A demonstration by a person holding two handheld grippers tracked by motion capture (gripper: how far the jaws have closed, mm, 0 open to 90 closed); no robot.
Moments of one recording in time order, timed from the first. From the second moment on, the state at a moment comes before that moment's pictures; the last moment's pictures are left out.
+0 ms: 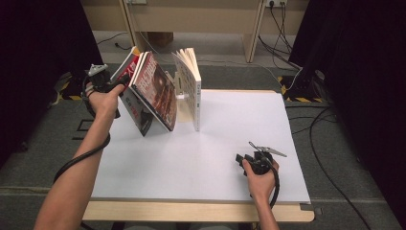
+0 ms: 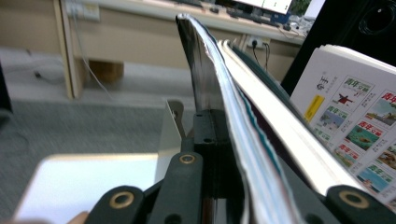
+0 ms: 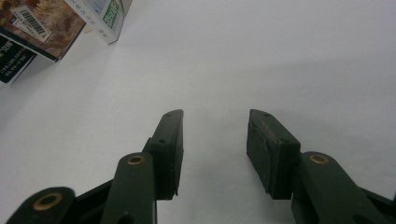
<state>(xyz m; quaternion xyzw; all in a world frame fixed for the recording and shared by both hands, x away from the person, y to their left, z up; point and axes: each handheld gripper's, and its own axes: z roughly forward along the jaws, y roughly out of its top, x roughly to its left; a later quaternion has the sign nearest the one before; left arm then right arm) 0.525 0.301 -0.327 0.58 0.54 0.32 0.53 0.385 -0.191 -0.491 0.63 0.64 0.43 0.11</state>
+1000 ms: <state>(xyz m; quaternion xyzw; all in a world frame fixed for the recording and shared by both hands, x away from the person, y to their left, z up) 0.510 0.307 -0.337 0.54 0.52 0.35 0.56 0.384 -0.190 -0.491 0.63 0.64 0.43 0.11</state>
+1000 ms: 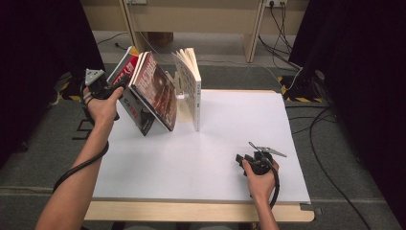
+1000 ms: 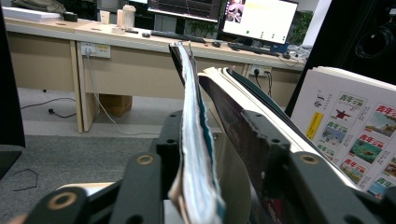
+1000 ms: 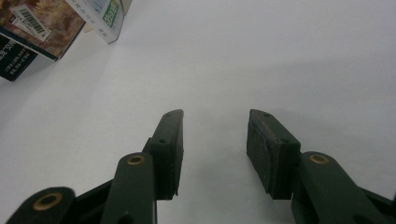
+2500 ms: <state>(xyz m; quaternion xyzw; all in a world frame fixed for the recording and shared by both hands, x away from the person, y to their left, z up) 0.445 0.302 -0.351 0.56 0.54 0.31 0.54 0.383 -0.189 -0.491 0.63 0.64 0.43 0.12</state>
